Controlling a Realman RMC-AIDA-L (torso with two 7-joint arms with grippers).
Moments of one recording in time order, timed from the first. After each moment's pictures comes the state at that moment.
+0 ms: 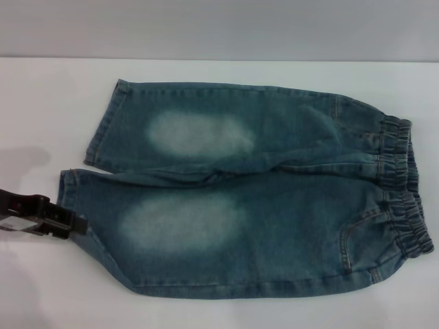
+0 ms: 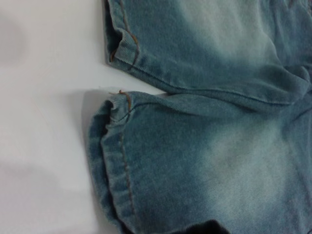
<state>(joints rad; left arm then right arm) -0.69 -1.87 0.47 0.61 2.70 1.72 -2.35 0.50 2.02 -1.12 -0.16 -0.19 -1.04 0.38</state>
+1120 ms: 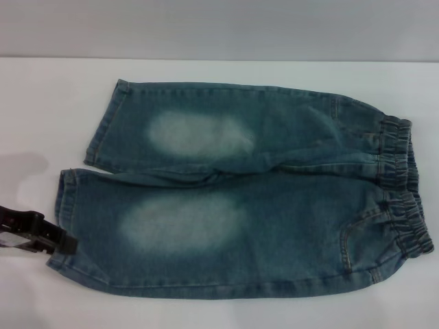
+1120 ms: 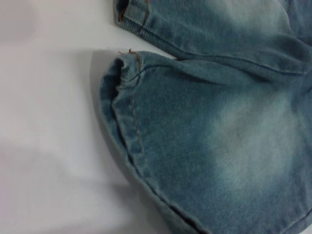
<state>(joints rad) -0.68 -1.87 0.53 0.61 2.70 1.75 -2.37 0.50 2.02 -1.11 -0.17 -0.19 -1.04 0.38</state>
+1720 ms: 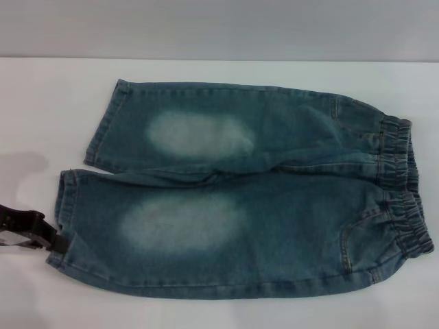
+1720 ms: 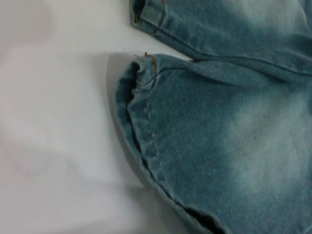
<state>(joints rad) -0.68 -1.87 0.56 0.60 2.70 1.72 -2.39 0.50 2.02 -1.11 -0.16 -0.19 -1.04 0.38</state>
